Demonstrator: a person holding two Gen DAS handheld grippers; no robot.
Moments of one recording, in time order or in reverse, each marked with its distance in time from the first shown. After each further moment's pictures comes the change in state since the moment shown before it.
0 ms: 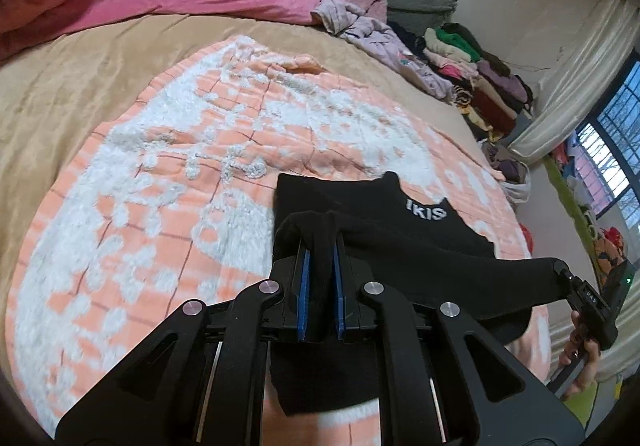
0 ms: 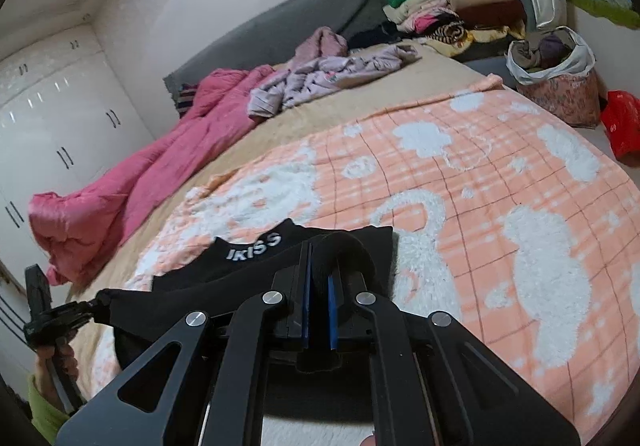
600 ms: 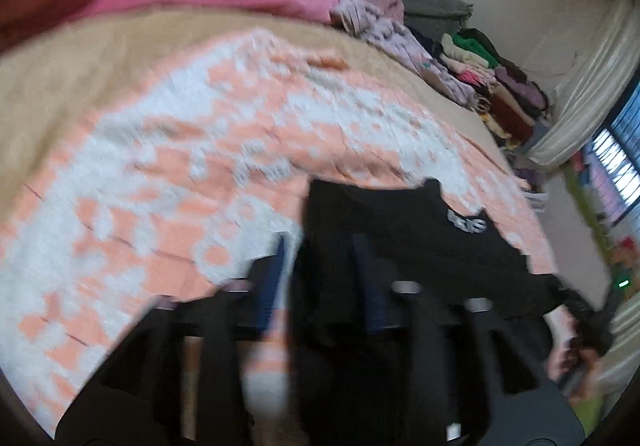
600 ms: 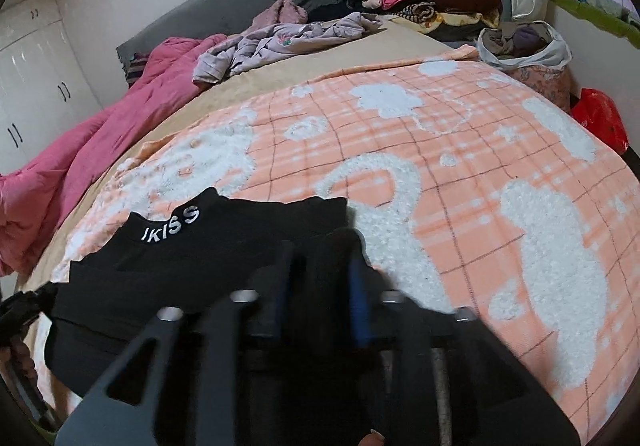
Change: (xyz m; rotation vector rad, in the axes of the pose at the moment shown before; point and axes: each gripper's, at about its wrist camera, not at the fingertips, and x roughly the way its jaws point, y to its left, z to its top) left arm 0.032 0.017 -0.008 0.025 -0.076 0.081; right arm 0.059 -0.020 -0.020 -0.022 0.044 -0.201
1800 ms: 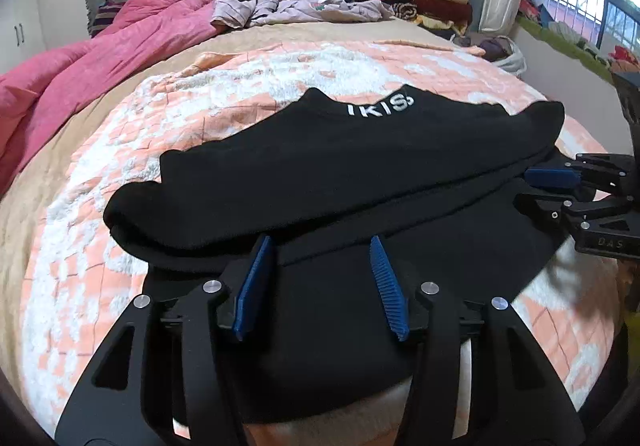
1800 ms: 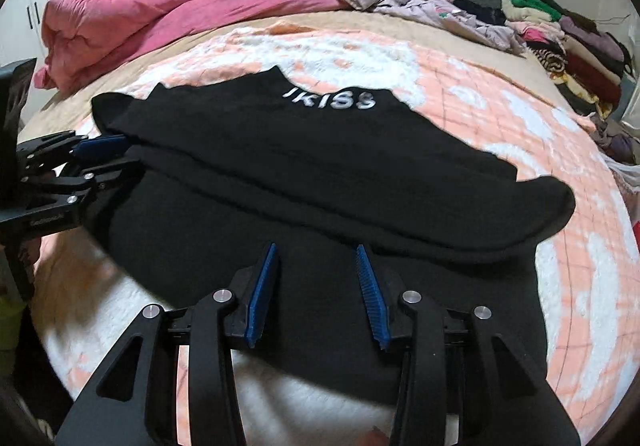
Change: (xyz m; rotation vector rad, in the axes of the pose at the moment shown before) left arm 0.020 -0.103 -0.072 0.521 0.070 0.007; right arm 0.001 0.114 -0.067 -0.531 0.195 0.172
